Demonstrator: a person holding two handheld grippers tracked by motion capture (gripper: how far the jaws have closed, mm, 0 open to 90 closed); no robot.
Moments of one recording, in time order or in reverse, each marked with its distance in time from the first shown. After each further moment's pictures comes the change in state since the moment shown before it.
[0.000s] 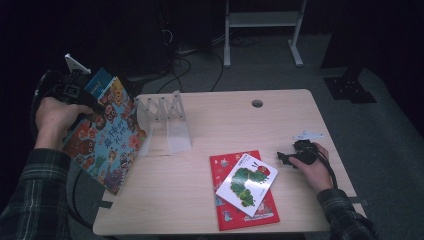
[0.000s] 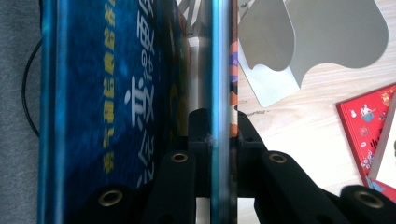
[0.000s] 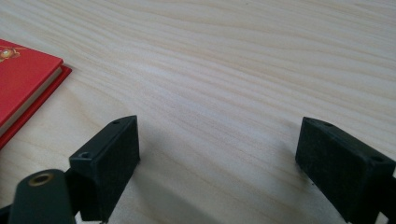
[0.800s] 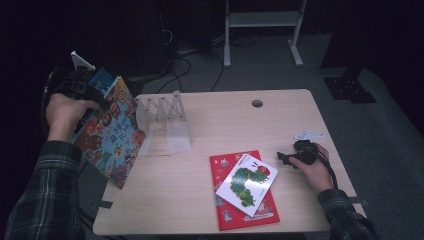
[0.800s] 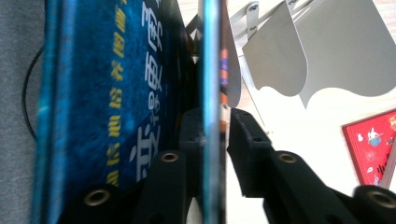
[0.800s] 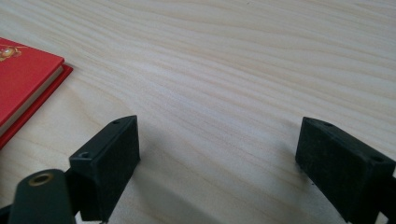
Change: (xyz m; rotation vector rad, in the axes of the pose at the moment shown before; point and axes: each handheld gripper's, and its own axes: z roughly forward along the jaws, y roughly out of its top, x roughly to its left) left arm 0.007 0.011 0.010 -0.039 0.002 -0.024; right arm 0.000 0.000 0.000 0.000 0.003 -0.004
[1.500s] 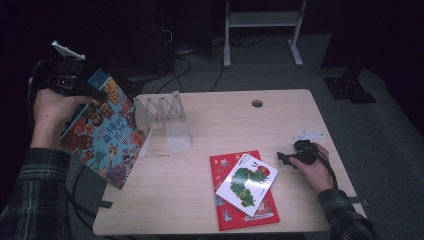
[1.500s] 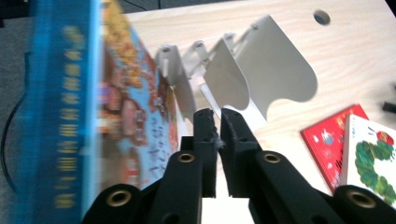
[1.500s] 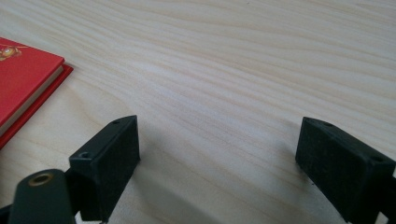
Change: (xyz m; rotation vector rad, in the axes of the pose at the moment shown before) left arm -0.024 -0.010 -0.039 -0.134 -0.120 0.122; right arm 0.000 0.000 0.000 0.000 0.000 0.001
